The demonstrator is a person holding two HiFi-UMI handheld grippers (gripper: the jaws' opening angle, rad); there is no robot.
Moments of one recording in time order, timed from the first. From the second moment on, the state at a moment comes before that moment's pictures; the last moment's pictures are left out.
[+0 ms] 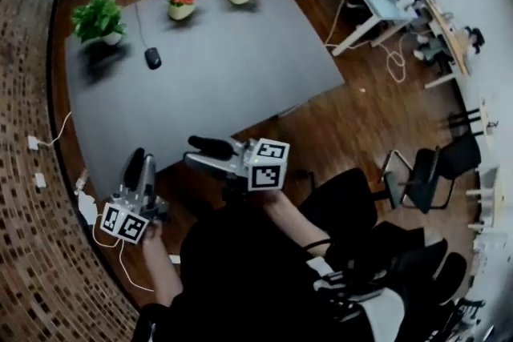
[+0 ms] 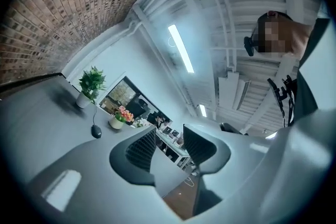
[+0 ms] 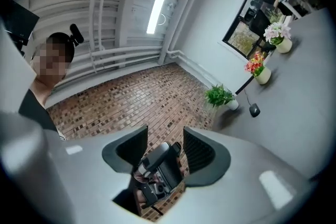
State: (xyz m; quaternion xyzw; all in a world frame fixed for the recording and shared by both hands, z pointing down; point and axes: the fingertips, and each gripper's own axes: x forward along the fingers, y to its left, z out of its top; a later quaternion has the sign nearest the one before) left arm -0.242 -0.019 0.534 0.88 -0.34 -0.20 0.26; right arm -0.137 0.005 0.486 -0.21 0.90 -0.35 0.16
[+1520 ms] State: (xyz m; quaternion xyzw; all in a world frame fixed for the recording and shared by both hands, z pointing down) left arm -0.052 0.183 0.456 0.90 -0.28 -0.20 0.27; right arm 0.029 0.173 0.426 -0.12 0.91 -0.28 0.27
